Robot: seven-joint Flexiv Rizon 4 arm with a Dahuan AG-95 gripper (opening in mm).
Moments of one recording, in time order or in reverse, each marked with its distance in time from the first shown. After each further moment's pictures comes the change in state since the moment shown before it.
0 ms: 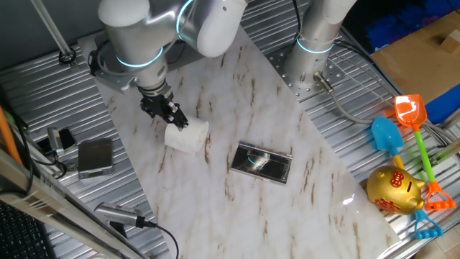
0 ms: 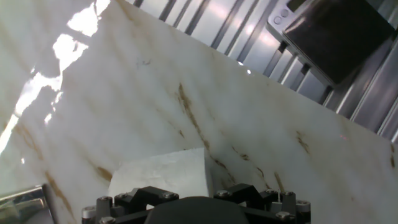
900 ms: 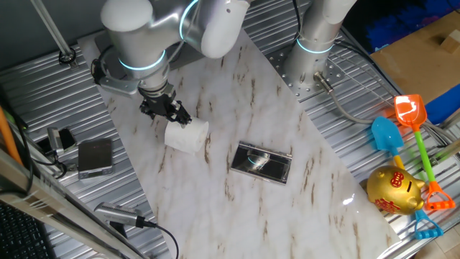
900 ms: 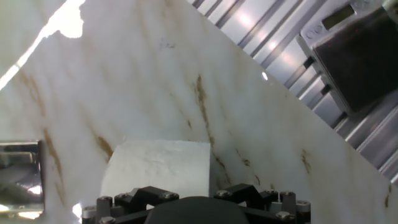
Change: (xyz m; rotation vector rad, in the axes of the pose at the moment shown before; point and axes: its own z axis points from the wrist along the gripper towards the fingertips) arm 0.004 0.004 0.001 0.012 0.025 -0.182
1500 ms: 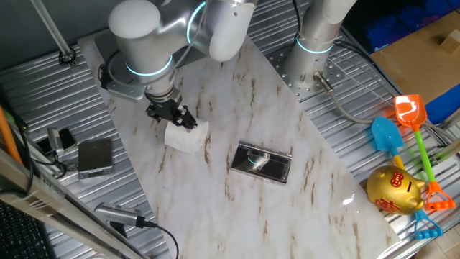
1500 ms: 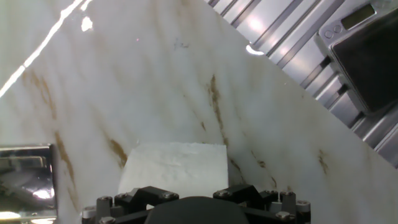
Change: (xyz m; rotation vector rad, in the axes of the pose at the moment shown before) arm -0.004 0.018 0.010 -0.003 0.002 0.073
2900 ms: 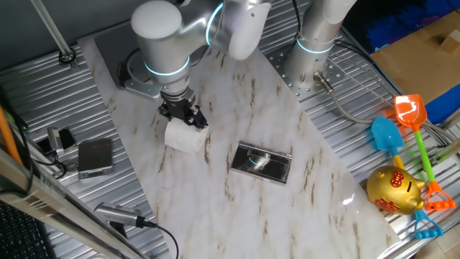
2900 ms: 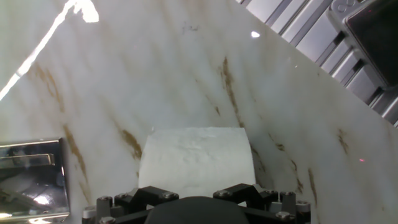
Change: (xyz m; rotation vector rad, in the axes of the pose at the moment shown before) arm 0.021 0.022 0.016 0.023 -0.009 0.019
